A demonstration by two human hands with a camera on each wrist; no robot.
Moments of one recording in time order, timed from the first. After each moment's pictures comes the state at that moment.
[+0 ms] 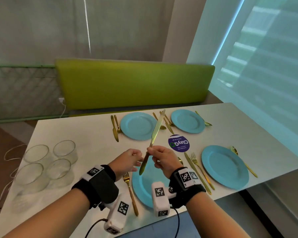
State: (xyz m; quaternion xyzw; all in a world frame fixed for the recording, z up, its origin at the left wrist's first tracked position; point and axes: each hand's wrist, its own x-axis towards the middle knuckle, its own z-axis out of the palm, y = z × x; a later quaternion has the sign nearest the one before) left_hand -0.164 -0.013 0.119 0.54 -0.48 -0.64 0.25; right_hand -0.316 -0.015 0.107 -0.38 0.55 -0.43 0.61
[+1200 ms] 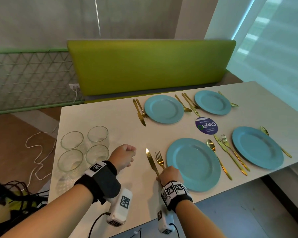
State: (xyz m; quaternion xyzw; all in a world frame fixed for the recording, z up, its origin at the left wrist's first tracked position) left_hand -0.031 -0.016 0.060 0.66 -0.46 -0.55 0.24; right_hand -0.200 0.014 -0.032 -0.44 0.85 0.03 0.30
